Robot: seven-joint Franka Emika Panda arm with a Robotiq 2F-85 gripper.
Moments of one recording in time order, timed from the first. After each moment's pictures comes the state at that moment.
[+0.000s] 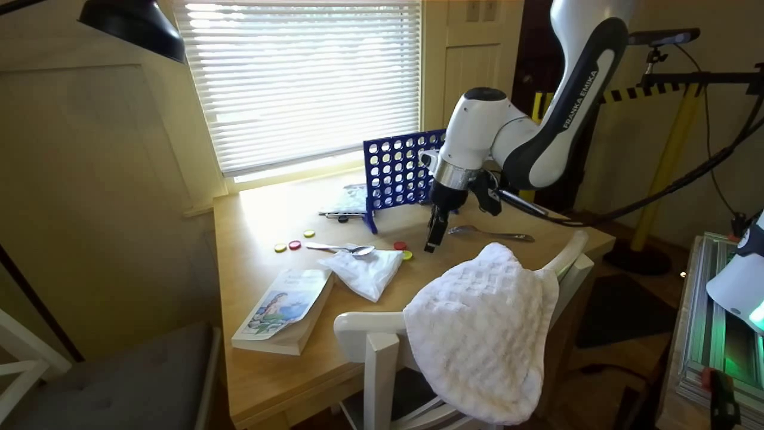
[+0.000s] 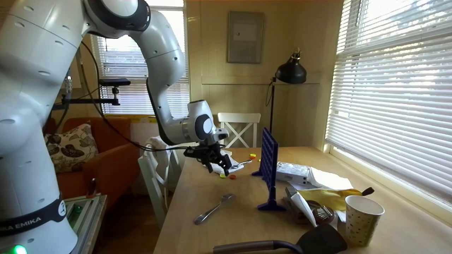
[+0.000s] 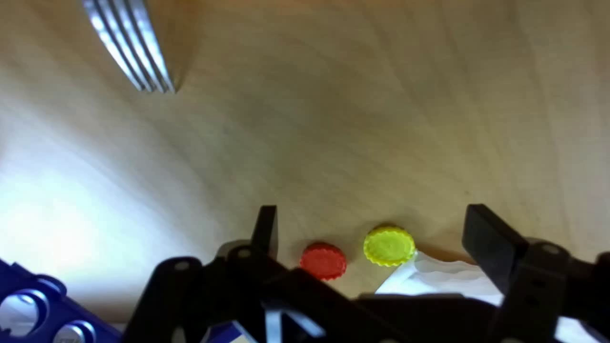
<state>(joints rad) 0.26 0.46 0.02 -2.29 -0.65 3.05 0.34</state>
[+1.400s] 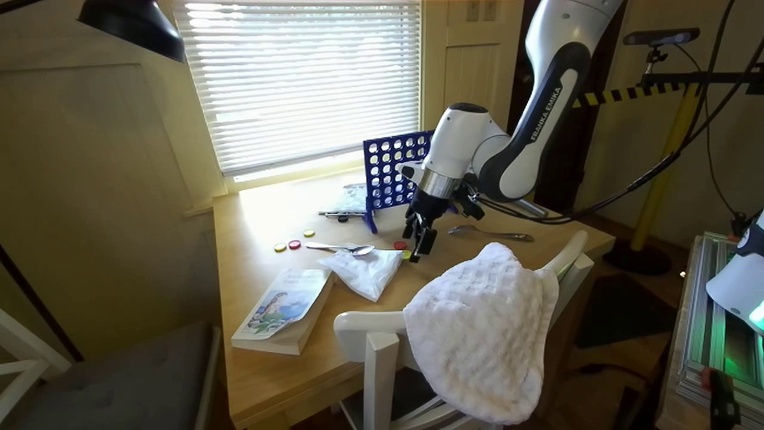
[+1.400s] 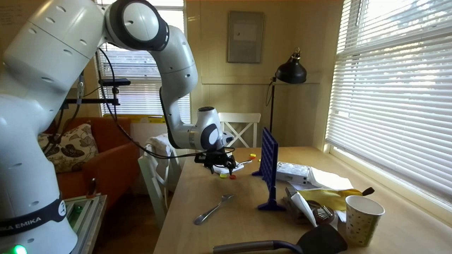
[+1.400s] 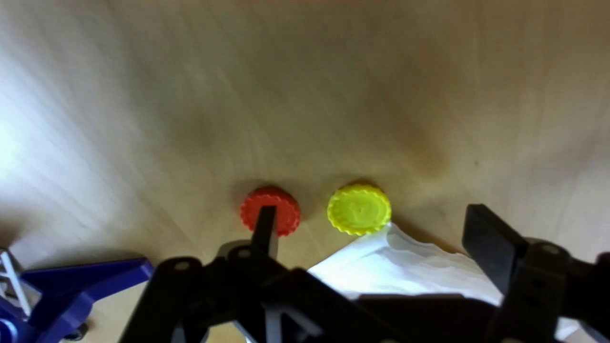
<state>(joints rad) 0.06 0.62 0.23 -2.16 -0.56 3.10 -0.10</state>
